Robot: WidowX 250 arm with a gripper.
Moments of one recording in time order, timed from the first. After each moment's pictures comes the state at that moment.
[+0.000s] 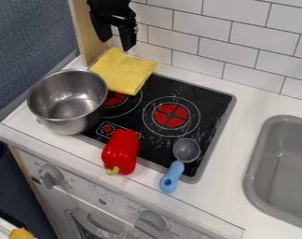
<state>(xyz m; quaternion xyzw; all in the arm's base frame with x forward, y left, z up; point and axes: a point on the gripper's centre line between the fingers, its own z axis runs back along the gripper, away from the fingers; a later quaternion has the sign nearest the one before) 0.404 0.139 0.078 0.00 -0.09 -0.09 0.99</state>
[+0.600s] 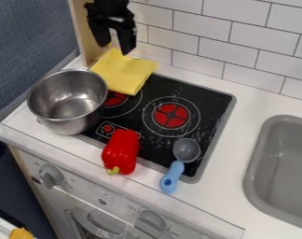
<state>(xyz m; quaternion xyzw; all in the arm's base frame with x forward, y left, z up) 0.376 0.124 0.095 -0.03 -0.08 -0.09 0.99</state>
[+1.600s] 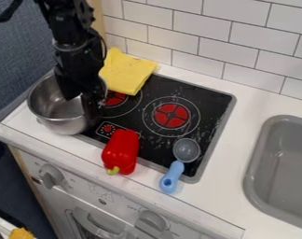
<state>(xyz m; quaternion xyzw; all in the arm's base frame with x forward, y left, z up) 0.261 0.104 0.058 0.06 -0.05 -0.16 0.98</state>
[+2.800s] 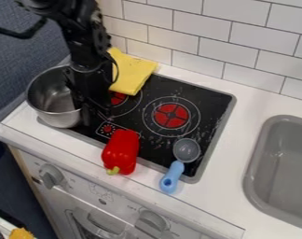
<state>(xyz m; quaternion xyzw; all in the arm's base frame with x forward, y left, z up) 0.269 0.106 0.030 0.08 -0.03 -0.14 0.99</state>
